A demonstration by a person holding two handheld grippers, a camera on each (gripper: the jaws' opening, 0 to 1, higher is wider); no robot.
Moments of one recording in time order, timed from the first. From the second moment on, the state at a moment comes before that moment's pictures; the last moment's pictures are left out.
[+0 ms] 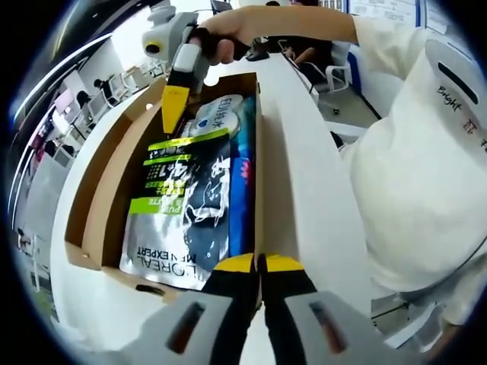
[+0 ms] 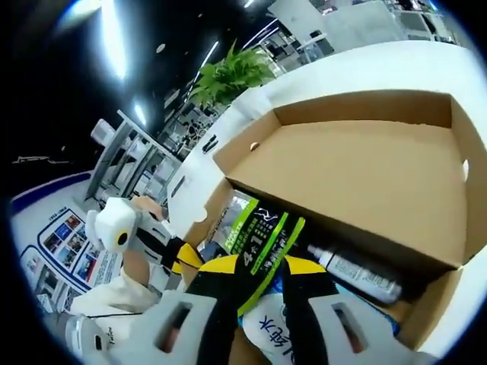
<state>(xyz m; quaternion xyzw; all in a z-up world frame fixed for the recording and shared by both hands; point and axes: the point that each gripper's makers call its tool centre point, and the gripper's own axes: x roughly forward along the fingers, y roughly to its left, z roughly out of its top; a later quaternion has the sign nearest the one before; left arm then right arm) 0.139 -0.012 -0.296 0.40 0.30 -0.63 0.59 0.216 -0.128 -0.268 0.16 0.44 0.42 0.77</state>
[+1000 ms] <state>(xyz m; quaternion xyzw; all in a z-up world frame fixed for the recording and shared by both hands) 0.140 -0.012 -0.297 0.40 0.29 -0.63 0.60 0.210 -0.137 -0.276 0.13 0.43 0.39 0.80</state>
